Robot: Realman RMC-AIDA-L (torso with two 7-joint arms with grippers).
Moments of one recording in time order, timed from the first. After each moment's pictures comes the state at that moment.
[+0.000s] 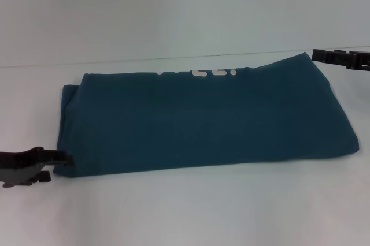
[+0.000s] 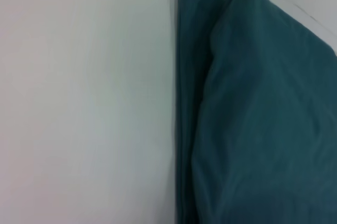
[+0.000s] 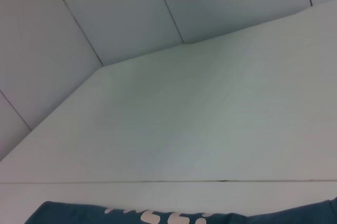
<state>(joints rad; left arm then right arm) -0.58 -2.09 0.62 0.89 2.54 1.38 -2.67 0.61 1.94 -0.47 -0.70 -2.10 -1.24 1.92</state>
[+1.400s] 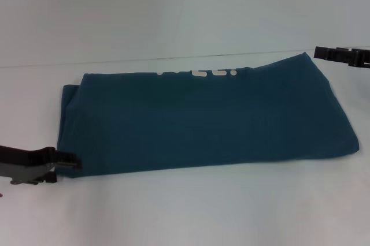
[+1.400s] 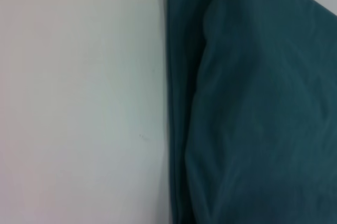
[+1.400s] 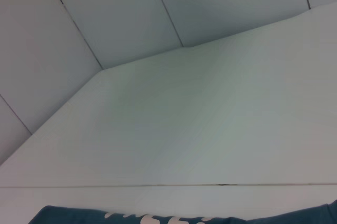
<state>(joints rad) -0.65 -2.07 0.66 0.84 2.62 1.36 -2.70 0.61 1.94 -0.46 -0.71 -2.10 -1.25 1.93</state>
